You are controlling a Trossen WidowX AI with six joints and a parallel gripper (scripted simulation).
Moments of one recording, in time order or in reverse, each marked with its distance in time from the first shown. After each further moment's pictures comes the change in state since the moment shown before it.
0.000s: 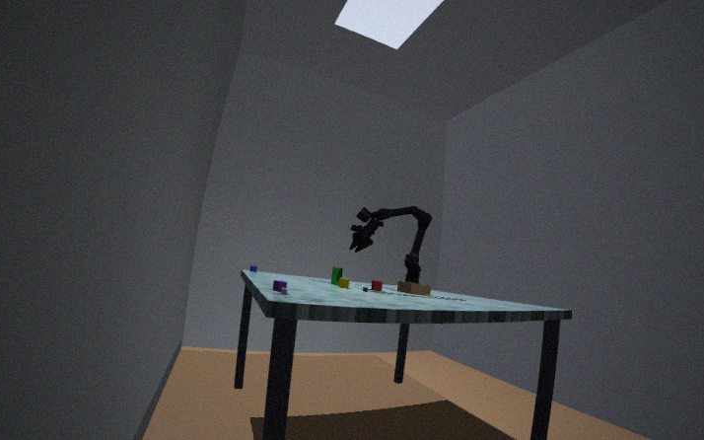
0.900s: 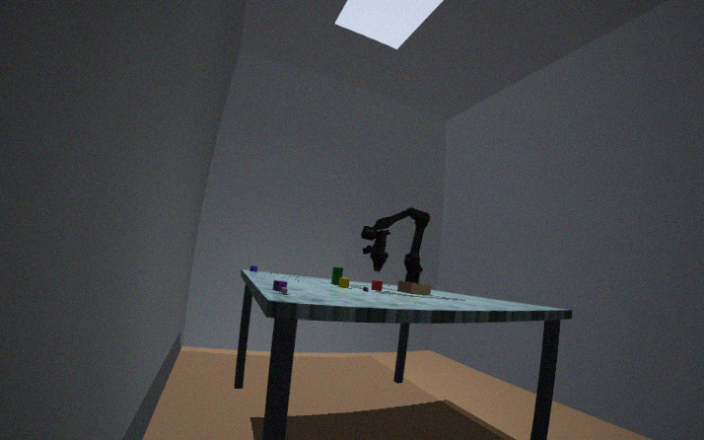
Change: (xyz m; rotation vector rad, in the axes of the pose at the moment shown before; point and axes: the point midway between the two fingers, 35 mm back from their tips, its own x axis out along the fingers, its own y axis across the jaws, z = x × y) arm 0.017 0.099 -0.123 0.270 0.533 0.115
